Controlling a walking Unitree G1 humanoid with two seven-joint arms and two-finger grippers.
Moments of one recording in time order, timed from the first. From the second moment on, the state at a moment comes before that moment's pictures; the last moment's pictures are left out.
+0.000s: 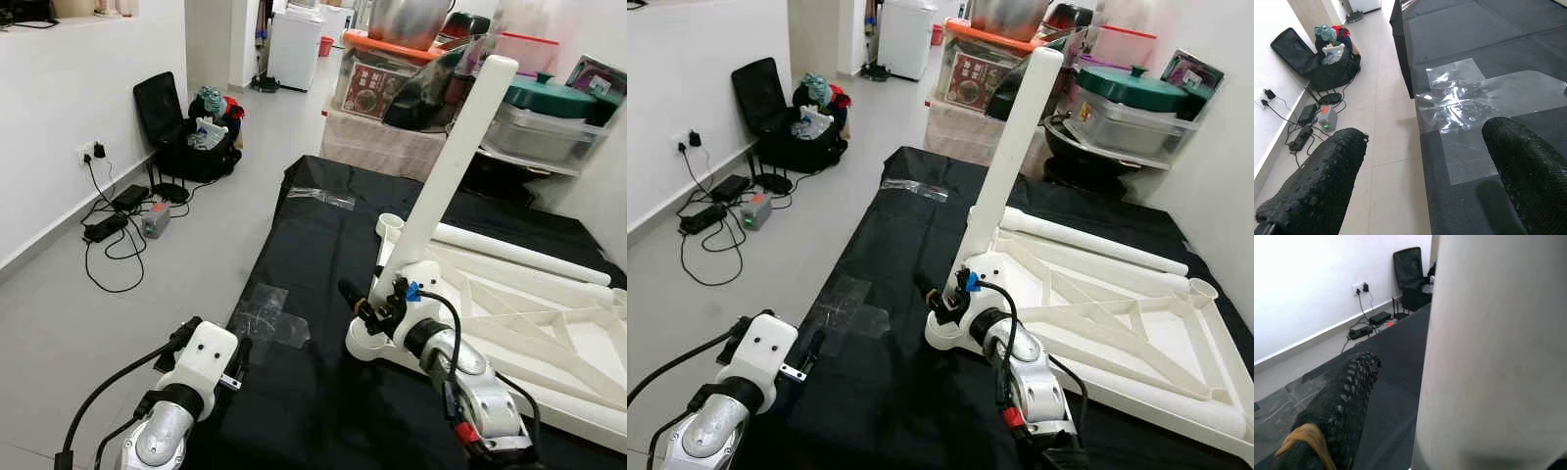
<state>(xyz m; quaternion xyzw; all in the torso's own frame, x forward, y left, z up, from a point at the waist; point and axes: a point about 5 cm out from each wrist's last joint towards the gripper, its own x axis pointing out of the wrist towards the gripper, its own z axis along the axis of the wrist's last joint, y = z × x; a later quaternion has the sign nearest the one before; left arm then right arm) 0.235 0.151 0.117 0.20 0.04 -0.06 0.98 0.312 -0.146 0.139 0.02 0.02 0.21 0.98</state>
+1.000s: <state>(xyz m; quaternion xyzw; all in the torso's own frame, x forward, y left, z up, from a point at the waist) 0.235 0.151 0.116 0.20 0.04 -0.06 0.98 0.296 -0.154 0.140 0.04 0.01 0.12 0.99</state>
